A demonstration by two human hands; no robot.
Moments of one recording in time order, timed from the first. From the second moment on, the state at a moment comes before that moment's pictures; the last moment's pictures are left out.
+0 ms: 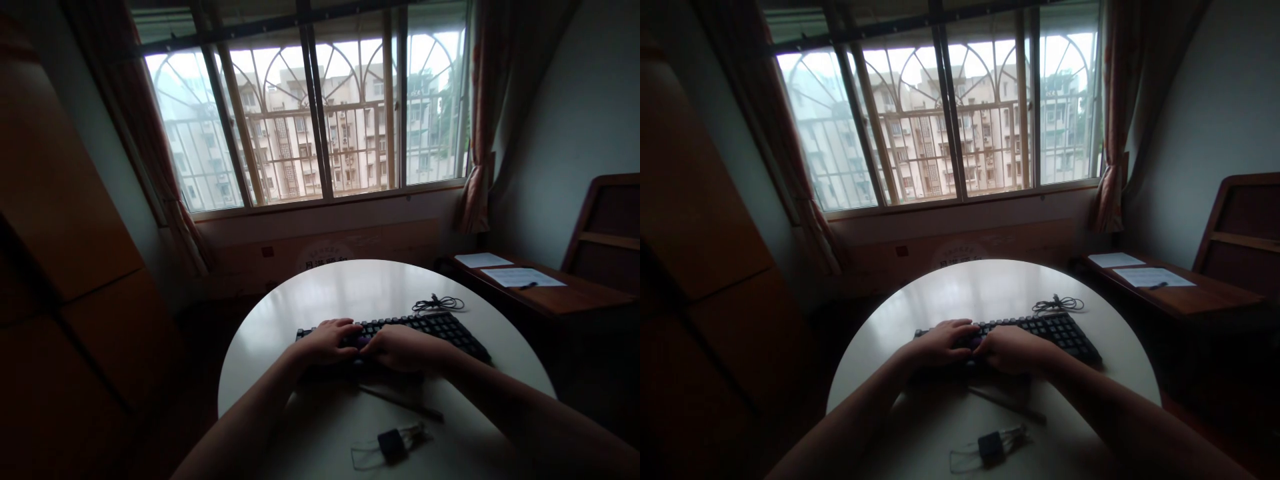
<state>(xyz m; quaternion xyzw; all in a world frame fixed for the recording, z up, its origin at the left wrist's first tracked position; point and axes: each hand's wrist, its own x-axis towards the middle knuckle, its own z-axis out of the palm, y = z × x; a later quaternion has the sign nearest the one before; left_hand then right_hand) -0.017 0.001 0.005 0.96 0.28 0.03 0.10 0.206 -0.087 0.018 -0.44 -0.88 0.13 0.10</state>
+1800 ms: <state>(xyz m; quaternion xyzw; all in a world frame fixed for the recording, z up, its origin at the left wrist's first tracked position) -0.018 0.000 0.005 0.95 0.28 0.04 0.10 0.208 -0.078 0.006 -0.42 -0.89 0.12 0.12</state>
